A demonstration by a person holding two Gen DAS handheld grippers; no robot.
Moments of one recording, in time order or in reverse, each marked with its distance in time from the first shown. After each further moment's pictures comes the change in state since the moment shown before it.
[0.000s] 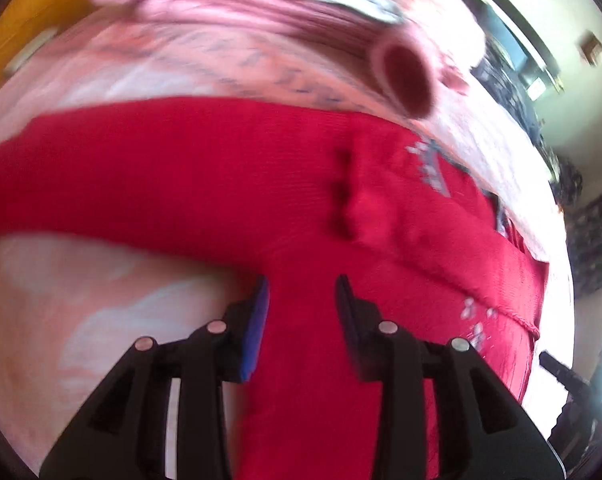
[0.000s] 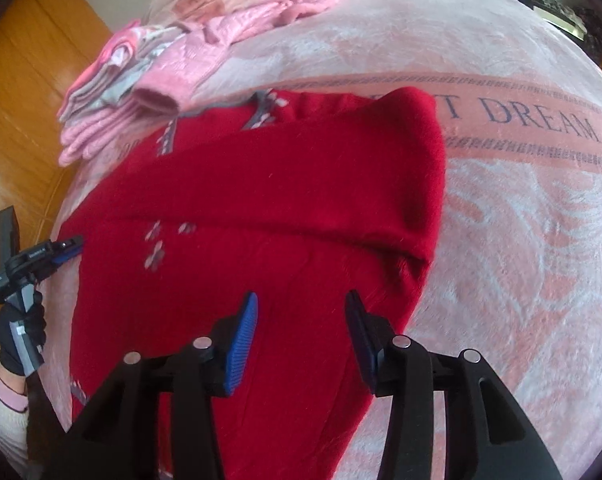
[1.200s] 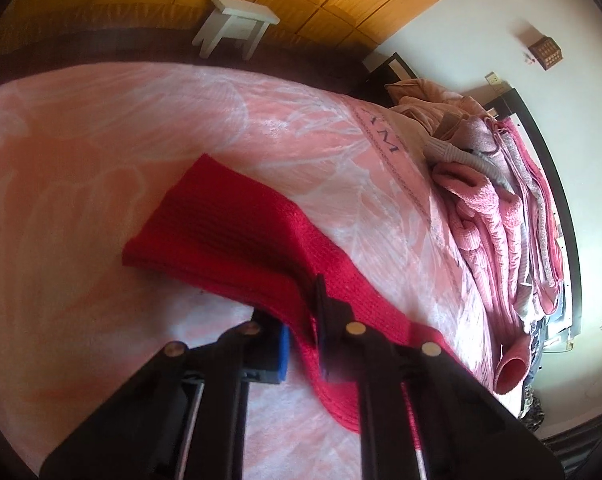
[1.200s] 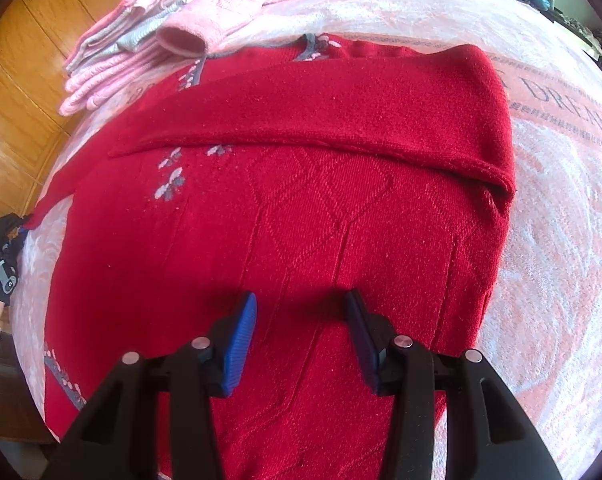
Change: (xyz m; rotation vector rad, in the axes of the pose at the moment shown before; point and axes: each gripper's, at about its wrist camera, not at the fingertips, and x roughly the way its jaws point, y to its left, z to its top) left arm -0.090 0.347 0.038 -0.639 -0.405 0.001; right arm 0.034 0.050 -0.045 -0.070 0.027 -0.058
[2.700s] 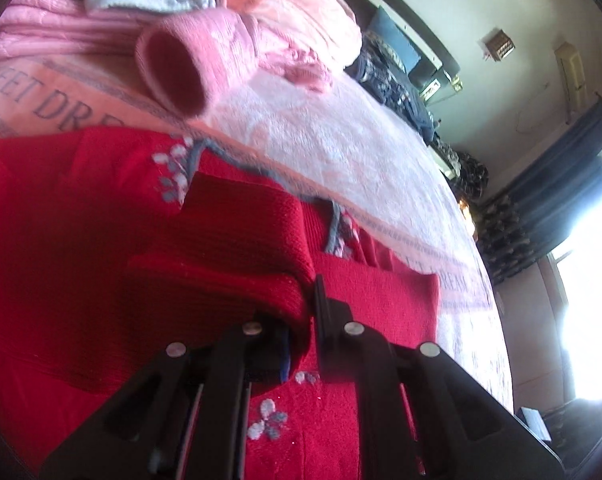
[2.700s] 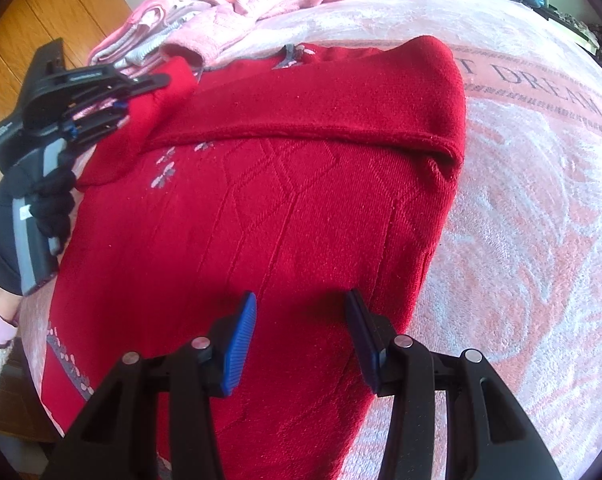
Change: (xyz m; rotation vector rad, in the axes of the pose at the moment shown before) left arm 0.069 -0.378 -0.398 0.708 0.467 -0.425; right arm -0.020 -0.038 -0.030 0.010 -0.051 0.054
